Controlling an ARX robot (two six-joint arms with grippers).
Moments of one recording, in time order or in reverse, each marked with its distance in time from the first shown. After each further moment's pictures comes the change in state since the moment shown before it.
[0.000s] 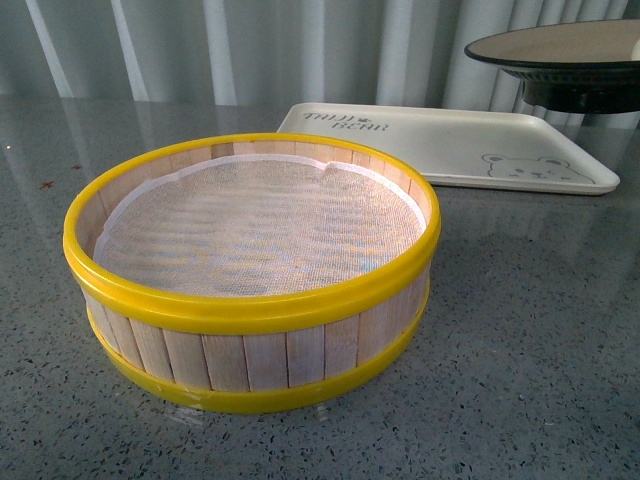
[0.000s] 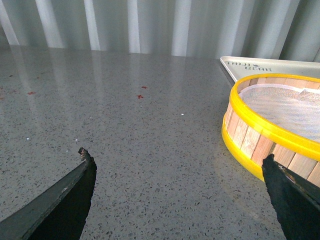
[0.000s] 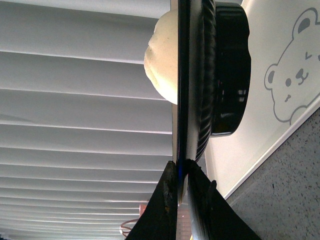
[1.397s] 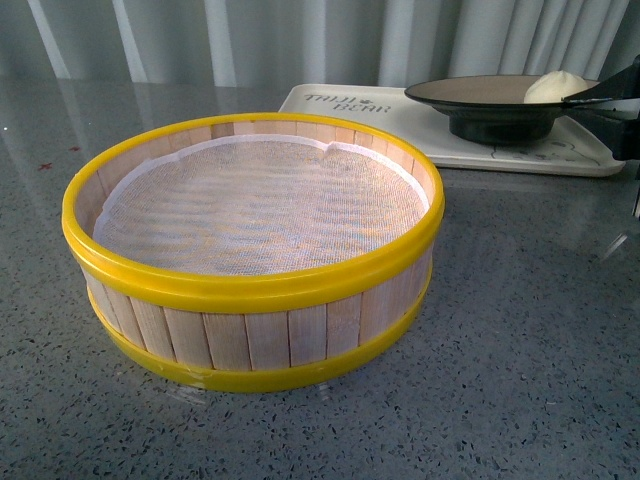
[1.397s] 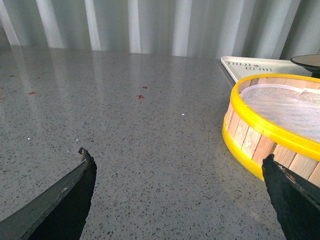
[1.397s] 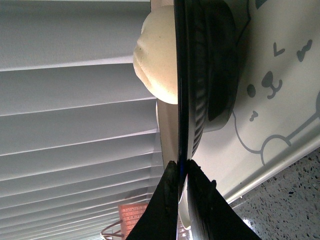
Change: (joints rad) left arm 0.000 0.000 0.000 0.000 0.000 0.000; right arm 0.071 0.362 0.393 -0.274 -0.021 -0.003
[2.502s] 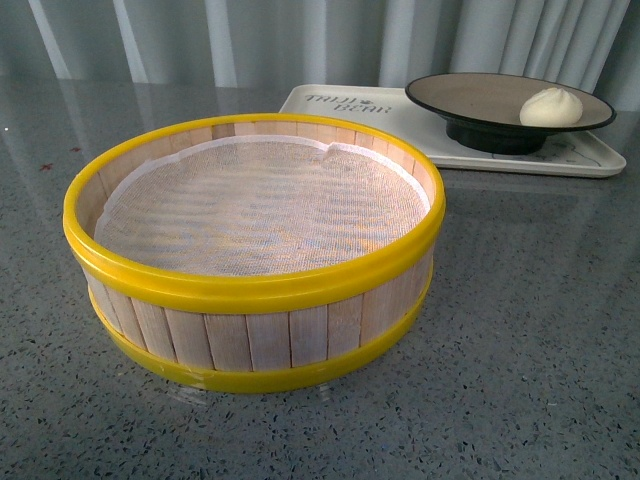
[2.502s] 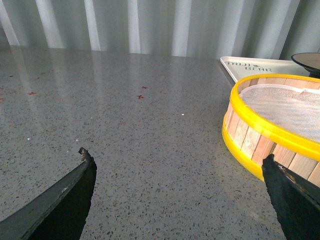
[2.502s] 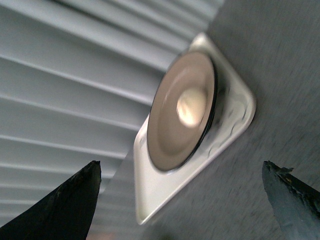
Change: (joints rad) left arm 0.000 0.000 0.000 0.000 0.000 0.000; right arm -0.159 -0.674 -0.313 -0.352 0.180 -0.461
